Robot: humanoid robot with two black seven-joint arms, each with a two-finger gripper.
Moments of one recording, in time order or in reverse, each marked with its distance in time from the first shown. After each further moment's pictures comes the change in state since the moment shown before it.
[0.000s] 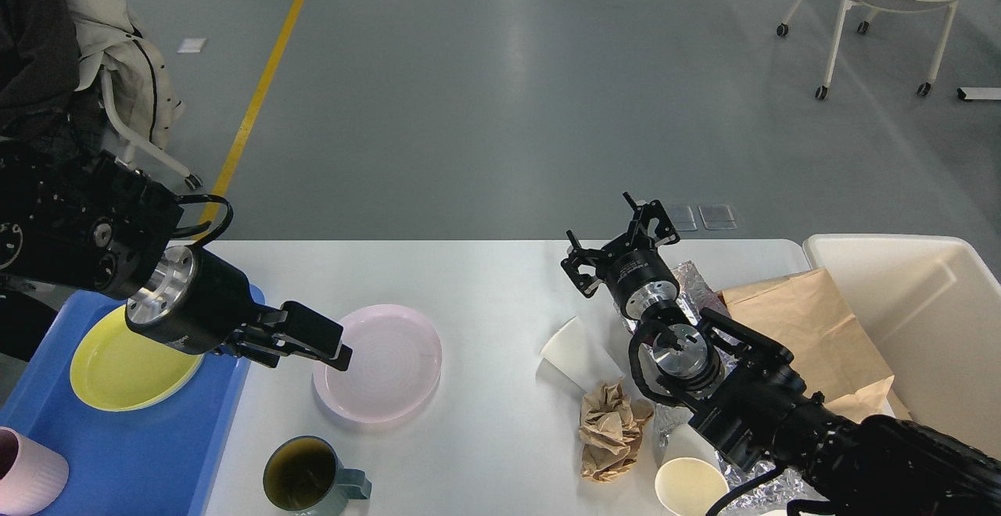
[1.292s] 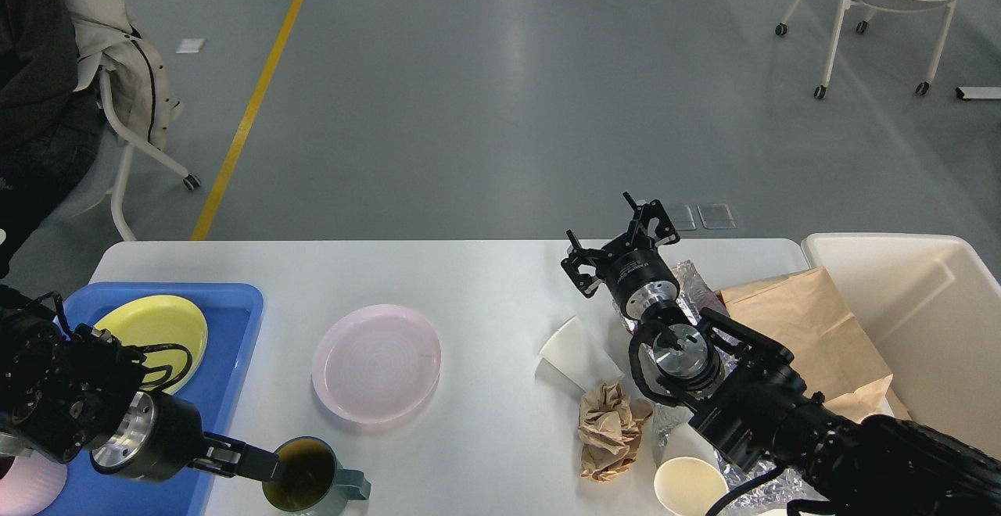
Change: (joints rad) left arm 0.523 0.053 0.059 0.088 0.128 0.464 0.063; right arm 0.000 0.000 0.000 0.000 0.000 0.000 0.000
